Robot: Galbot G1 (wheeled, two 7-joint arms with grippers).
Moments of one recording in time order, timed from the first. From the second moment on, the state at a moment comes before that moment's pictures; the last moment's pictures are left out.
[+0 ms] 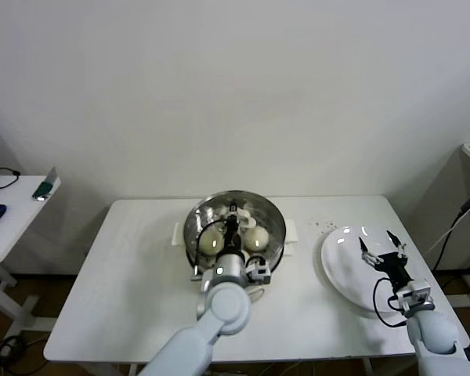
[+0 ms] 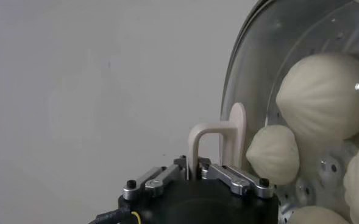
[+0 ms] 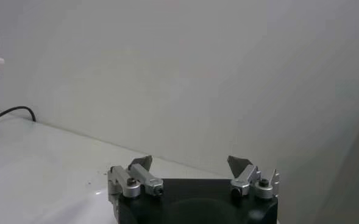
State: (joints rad) left arm 0.86 -1.39 0.20 -1.72 1.45 0.74 0.26; right arm -1.15 1.15 0.70 1.37 0.15 0.18 -0.26
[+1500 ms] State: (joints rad) left arm 1.41 -1.21 -0.52 -2.07 0.38 0.48 -0.08; right arm -1.20 1.17 0.68 1.49 0.19 0.05 -0.26
